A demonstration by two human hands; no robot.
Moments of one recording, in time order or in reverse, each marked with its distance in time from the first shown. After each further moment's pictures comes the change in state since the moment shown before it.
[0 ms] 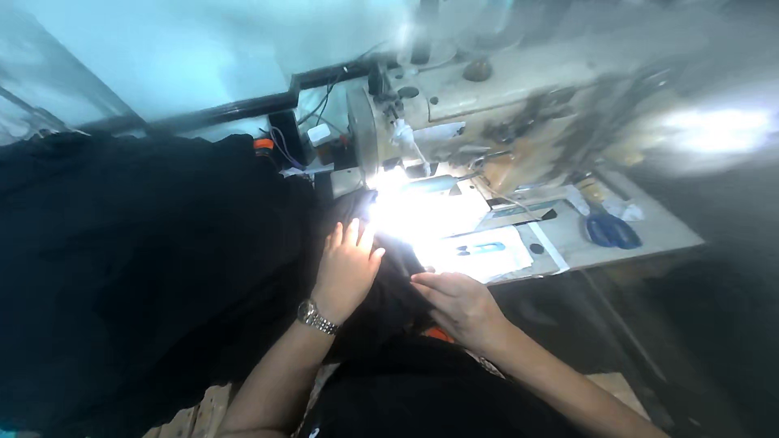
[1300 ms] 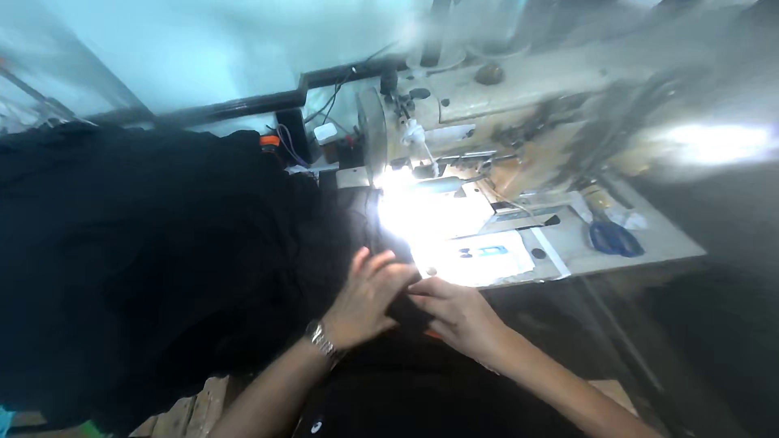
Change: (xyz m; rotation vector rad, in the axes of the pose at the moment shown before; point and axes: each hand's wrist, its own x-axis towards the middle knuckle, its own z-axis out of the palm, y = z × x) left_hand -0.050 0.006 0.017 -0.417 0.201 0.428; right_hand 0.005 -0.013 -0.009 0.242 -0.171 0.093
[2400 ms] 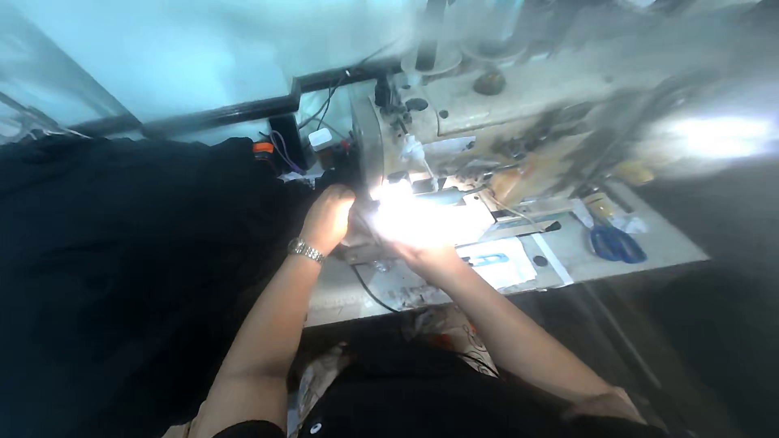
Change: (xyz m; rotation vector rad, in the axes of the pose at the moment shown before) left_hand 0.099 -0.130 -0.026 0.345 -0.049 -0.234; right_hand 0.093 0.066 0.022 -0.158 0.122 0.219
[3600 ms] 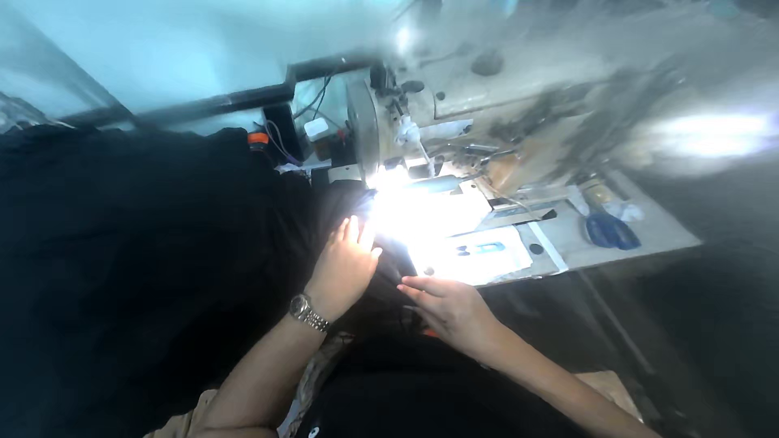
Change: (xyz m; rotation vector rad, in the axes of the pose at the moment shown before) left_hand -0.065 0.084 -0.022 0.103 -0.292 -0.076; right_hand -0.096 -0.029 -0.029 -0.014 -0.075 -0.223
